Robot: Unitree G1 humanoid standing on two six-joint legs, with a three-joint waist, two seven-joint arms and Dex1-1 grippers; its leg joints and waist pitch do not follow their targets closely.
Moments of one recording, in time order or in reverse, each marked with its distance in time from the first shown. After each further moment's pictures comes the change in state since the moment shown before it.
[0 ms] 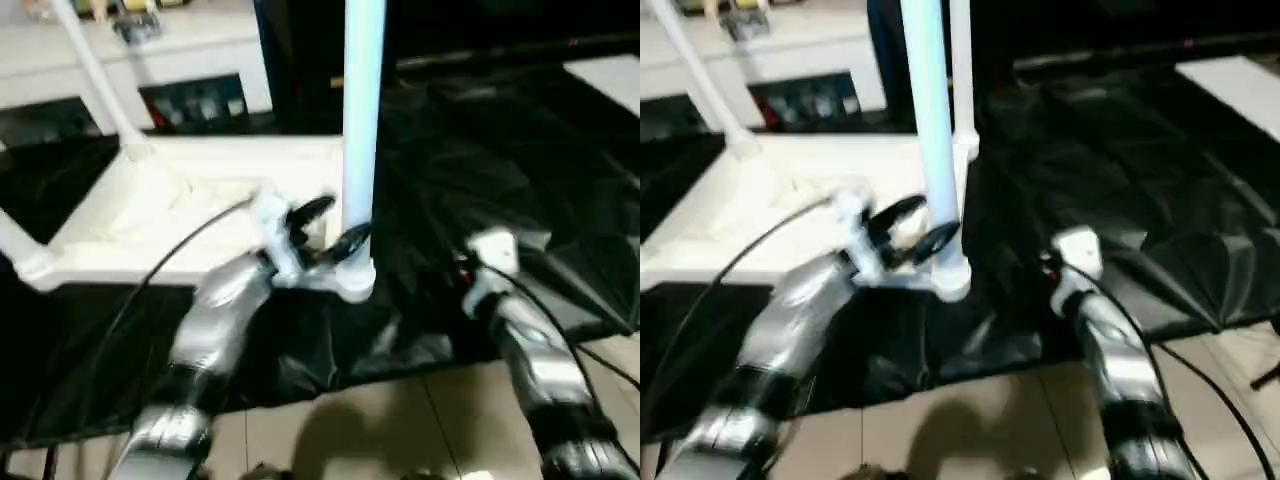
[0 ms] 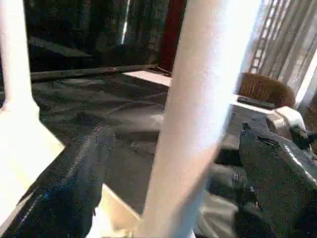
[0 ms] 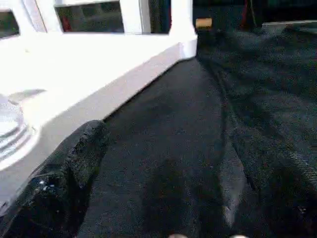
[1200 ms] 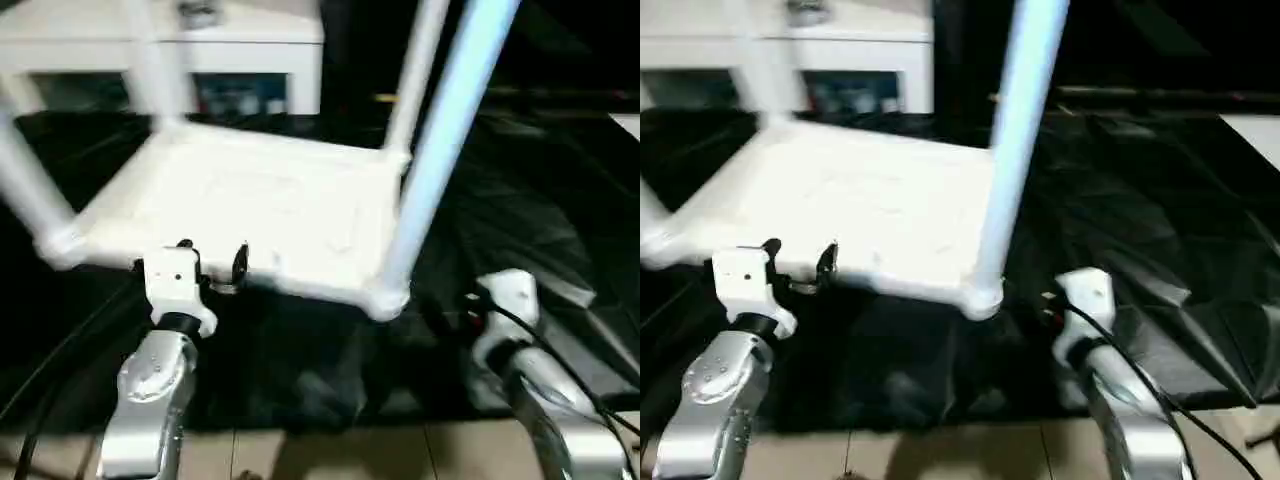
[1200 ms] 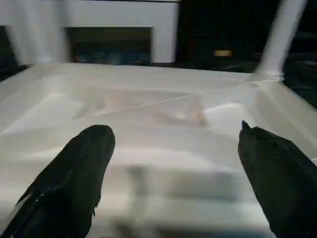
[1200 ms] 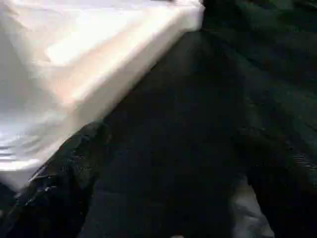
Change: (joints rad) left arm 0.348 -0.064 0.084 -0.435 0.337 0.124 0.654; right arm 0.318 0.002 0.030 -0.494 -0.017 0.332 -0.188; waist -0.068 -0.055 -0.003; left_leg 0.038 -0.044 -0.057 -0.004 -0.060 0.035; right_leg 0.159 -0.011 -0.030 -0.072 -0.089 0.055
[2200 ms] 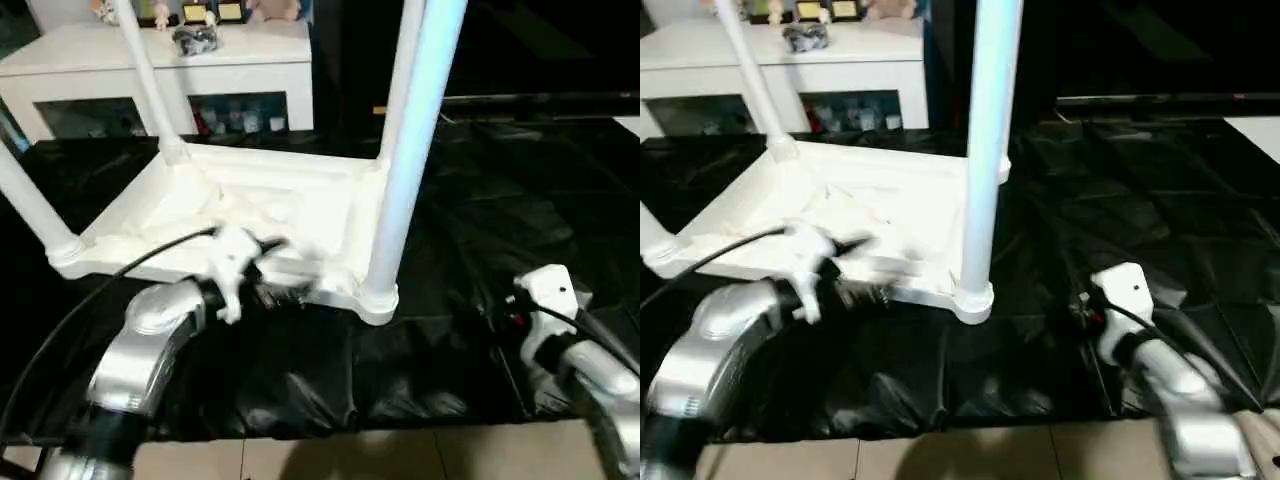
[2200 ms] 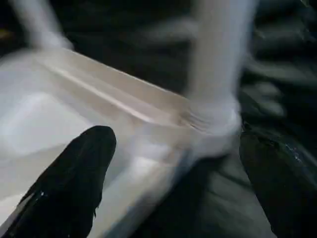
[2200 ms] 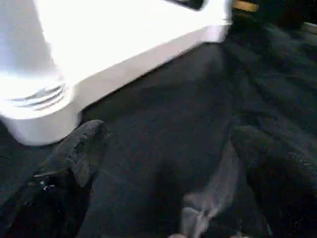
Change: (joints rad) left arm -0.411 0.347 -0.248 0.449 -0.091 0.010 -0.844; right arm -0.063 -0.261 0.009 0.064 0.020 -0.044 0.292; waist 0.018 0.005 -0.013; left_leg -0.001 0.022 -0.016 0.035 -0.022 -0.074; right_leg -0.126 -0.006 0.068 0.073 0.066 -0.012
